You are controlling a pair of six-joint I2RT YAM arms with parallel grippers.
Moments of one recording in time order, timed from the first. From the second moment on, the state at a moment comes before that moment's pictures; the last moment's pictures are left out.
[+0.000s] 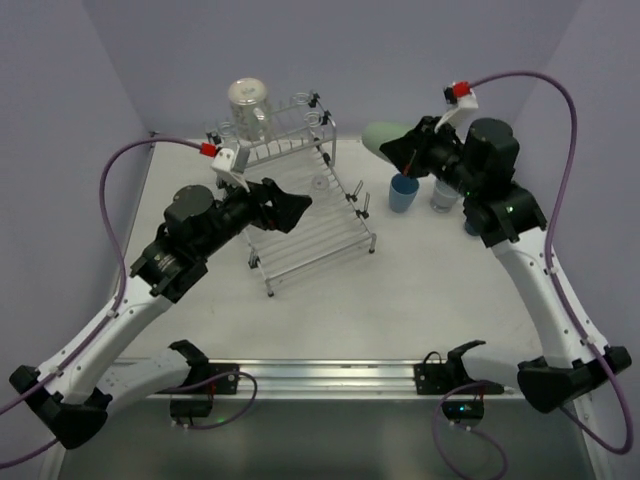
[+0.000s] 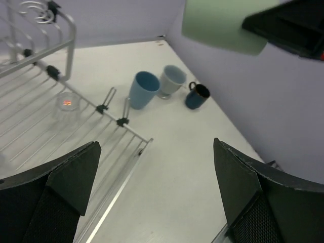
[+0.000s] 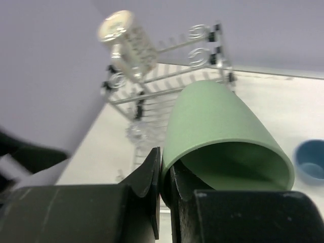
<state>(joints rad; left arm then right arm) -0.64 1.00 1.08 -0.14 0.10 -0.48 0.38 1.18 1.44 -0.37 -0.28 0.48</state>
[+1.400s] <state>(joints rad) -0.64 0.87 0.88 -0.36 -0.14 -0.27 0.27 2.04 2.18 -1.15 0.00 0.05</state>
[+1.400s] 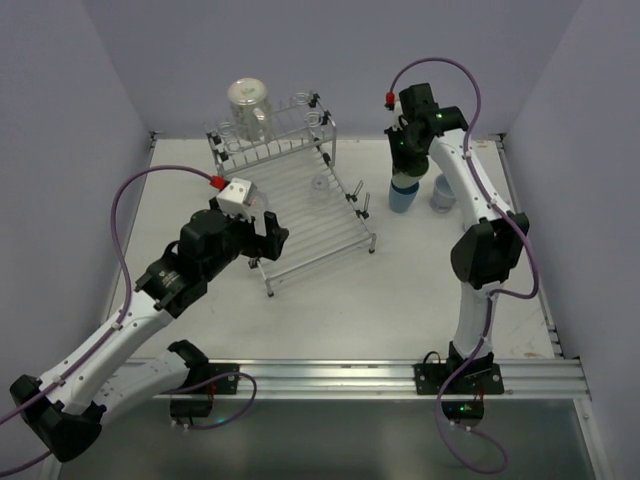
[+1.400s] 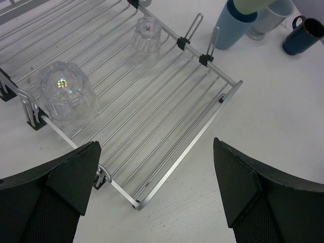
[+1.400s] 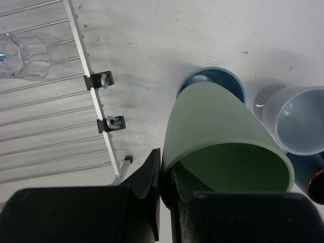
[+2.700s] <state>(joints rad) -0.64 0.93 0.89 -0.36 -0.13 -0.27 0.24 2.18 2.16 -1.09 -0.04 0.04</state>
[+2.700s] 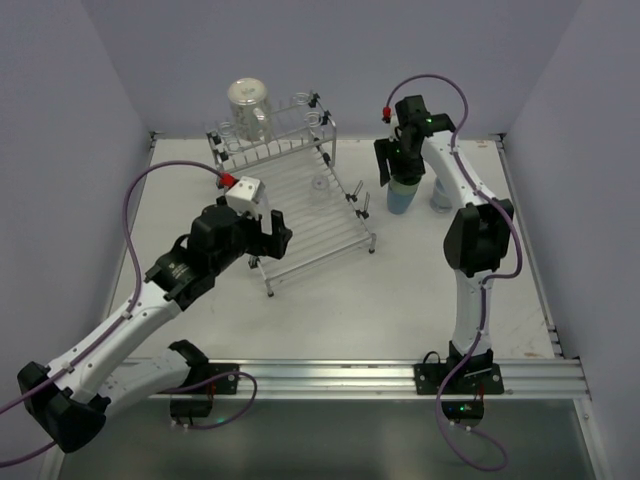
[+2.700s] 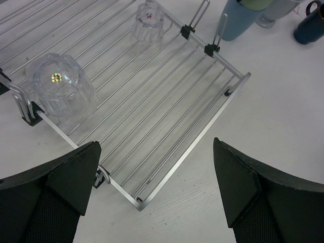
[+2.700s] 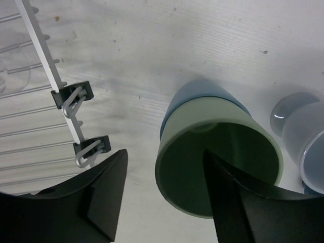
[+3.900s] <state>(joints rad) -0.57 1.46 1.05 -0.30 -0.60 -0.33 0.38 0.96 0.95 -0.20 -0.41 0.42</state>
